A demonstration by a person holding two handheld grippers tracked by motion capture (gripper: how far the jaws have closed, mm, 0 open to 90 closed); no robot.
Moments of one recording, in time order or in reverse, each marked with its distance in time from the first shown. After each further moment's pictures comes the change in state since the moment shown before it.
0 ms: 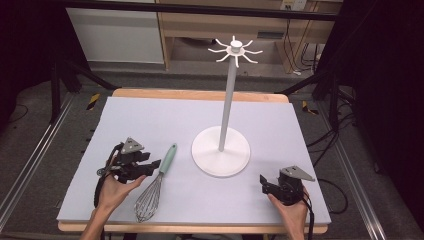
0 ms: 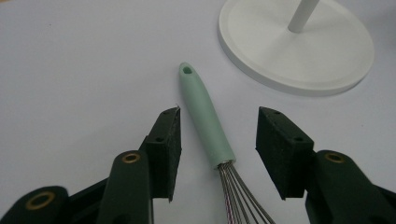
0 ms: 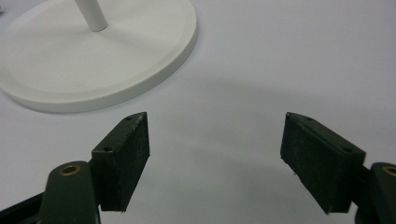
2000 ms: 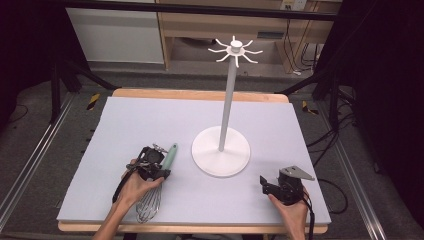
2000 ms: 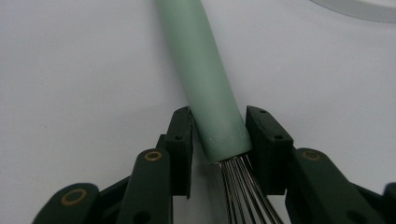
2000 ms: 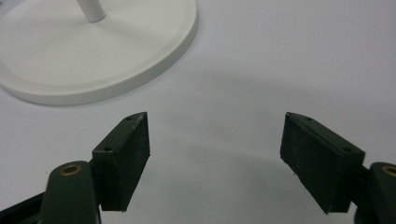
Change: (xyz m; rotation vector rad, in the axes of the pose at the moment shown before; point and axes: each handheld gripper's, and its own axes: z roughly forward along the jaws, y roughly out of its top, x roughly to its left) left arm -0.011 -0.005 0.075 0.340 0.024 -0.020; right arm -0.002 -0.001 0.003 0.024 0.008 -0.002
